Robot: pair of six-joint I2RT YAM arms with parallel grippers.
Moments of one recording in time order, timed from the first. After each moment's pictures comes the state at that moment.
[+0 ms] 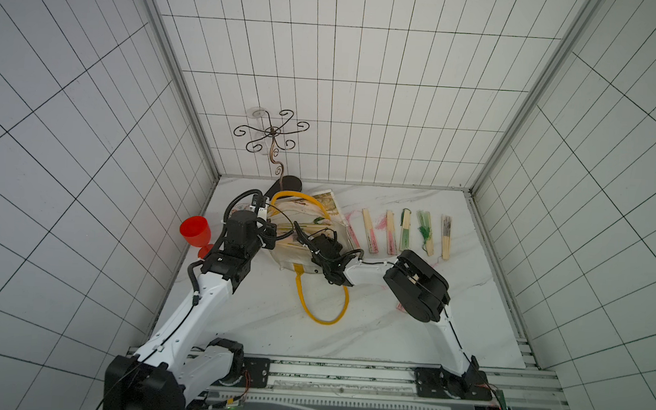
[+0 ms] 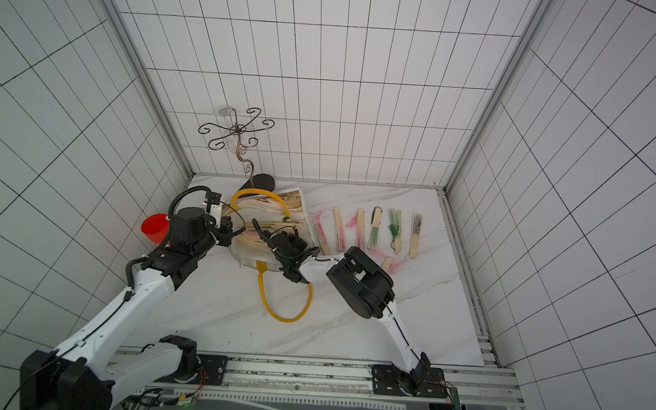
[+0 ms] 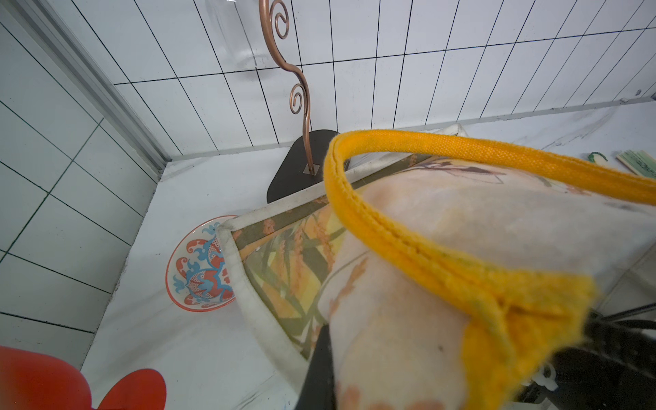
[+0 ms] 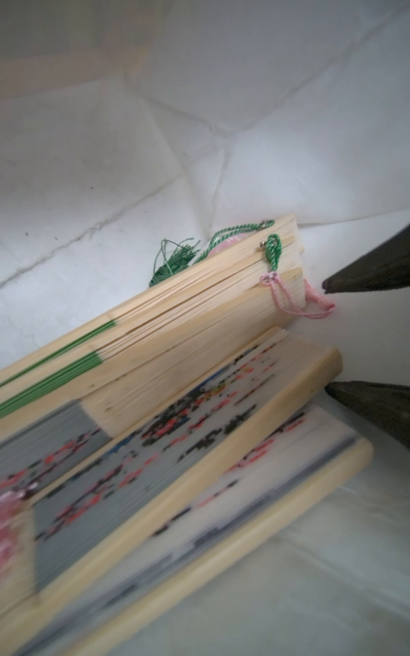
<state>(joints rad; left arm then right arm) -0.19 1.05 0.80 -0.21 -0.04 -0.01 0.93 2.25 1.39 0.22 0.61 -0.49</state>
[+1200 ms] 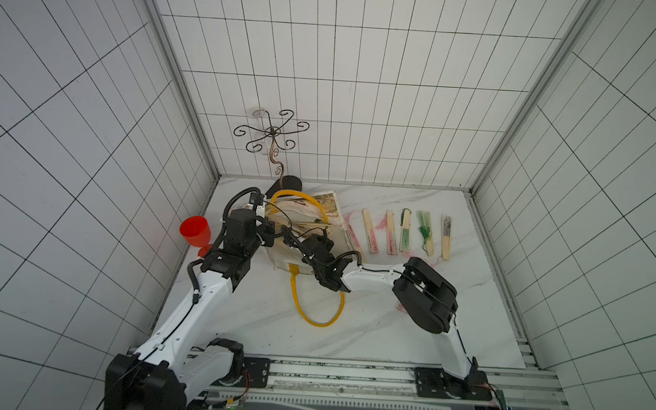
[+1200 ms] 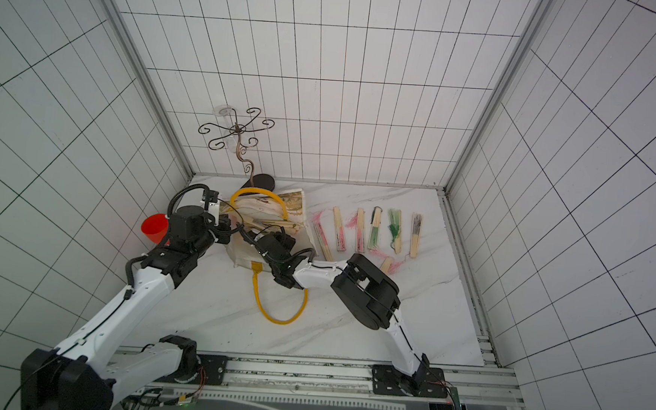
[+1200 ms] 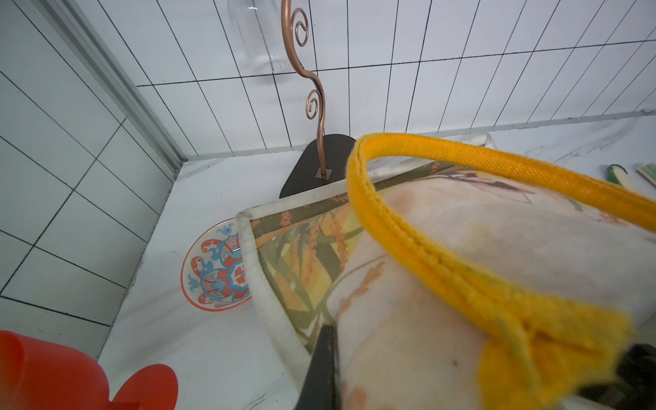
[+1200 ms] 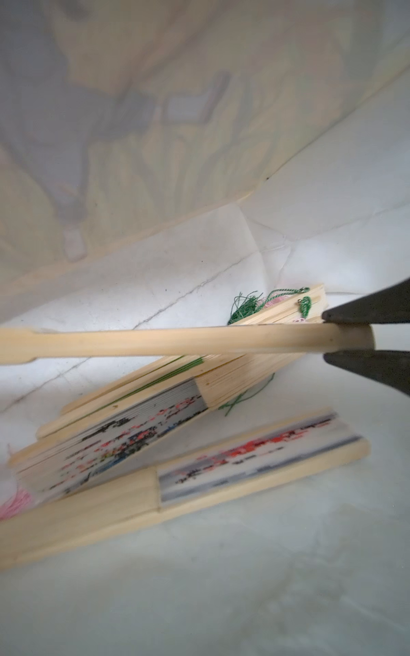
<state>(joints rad) -0.18 1.06 0.82 -0.21 -0.09 -0.03 1.04 2.11 1.38 0.20 0.68 -0.56</state>
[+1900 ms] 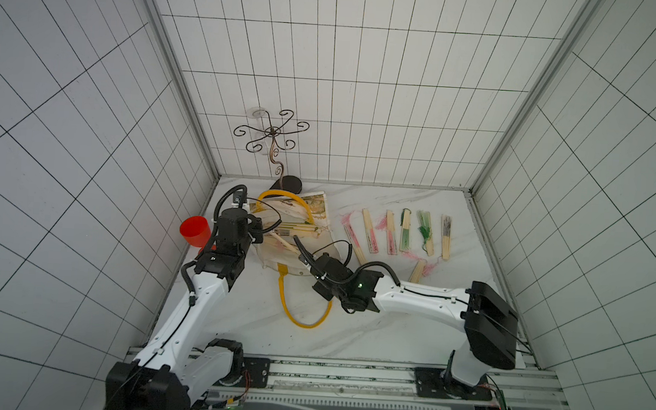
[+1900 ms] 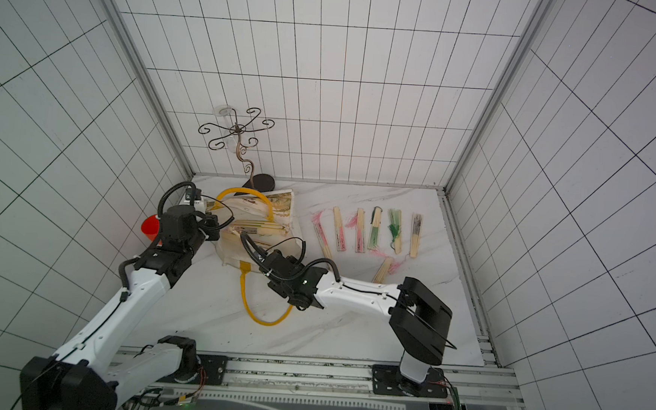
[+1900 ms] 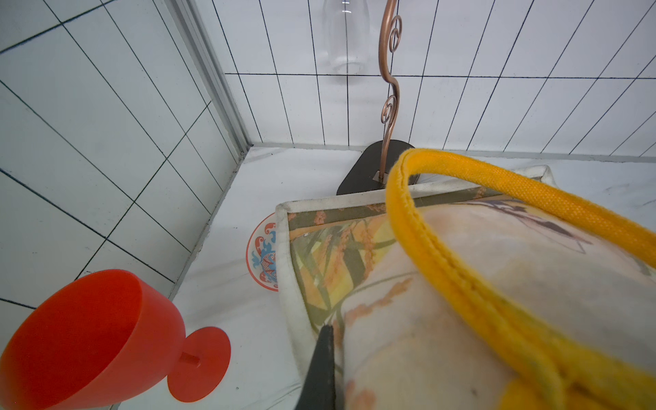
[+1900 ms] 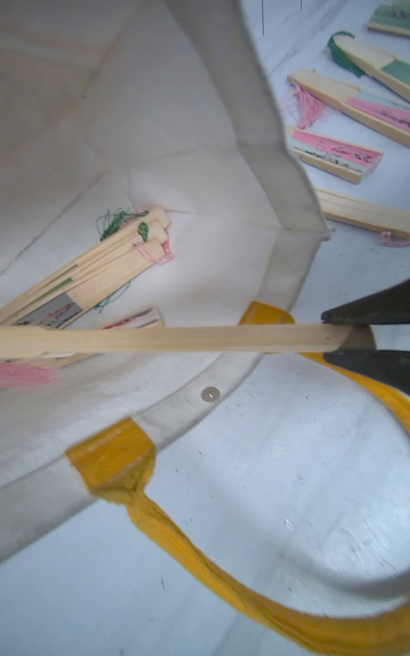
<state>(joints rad) -0.10 1.04 0.82 -0.23 -0.21 -0.09 1.18 1.67 1.15 -0.33 0.40 -0.02</state>
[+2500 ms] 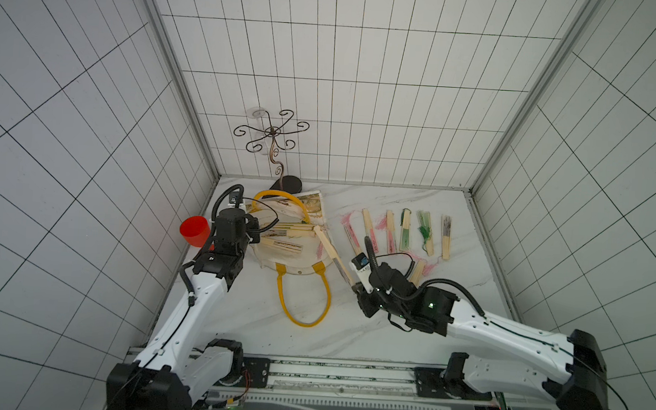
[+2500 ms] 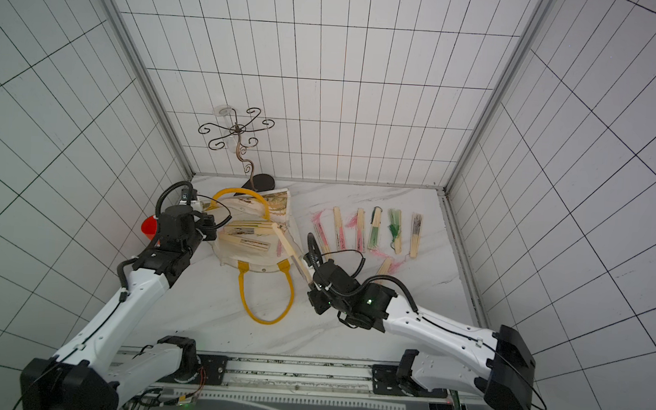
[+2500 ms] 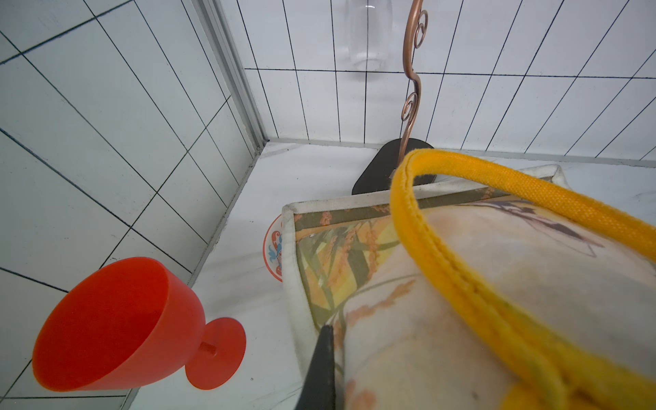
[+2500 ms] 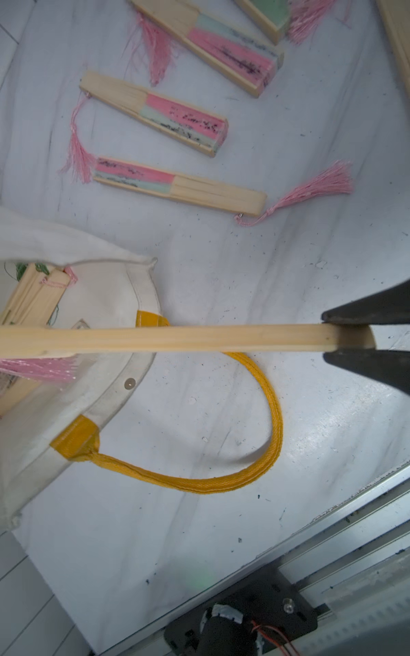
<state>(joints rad) -0.08 1.04 0.82 -0.24 -0.23 -0.09 1.03 1.10 0.82 -0.45 0.18 0.28</state>
